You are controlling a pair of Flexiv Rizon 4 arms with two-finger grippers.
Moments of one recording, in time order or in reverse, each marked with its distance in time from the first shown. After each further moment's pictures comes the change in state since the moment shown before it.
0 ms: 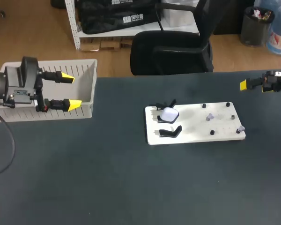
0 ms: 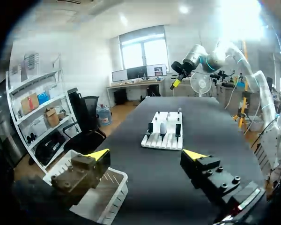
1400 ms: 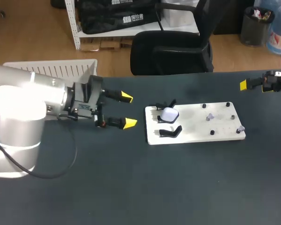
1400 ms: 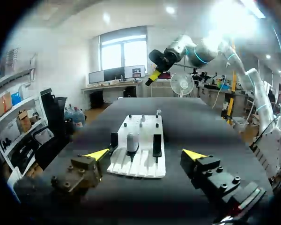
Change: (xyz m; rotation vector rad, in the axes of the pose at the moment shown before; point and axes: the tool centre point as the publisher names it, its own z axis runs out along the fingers) left arm -0.007 -0.074 0.156 0.224 -0.027 -0.002; right arm 0.000 0.000 0.000 0.000 0.000 0.000
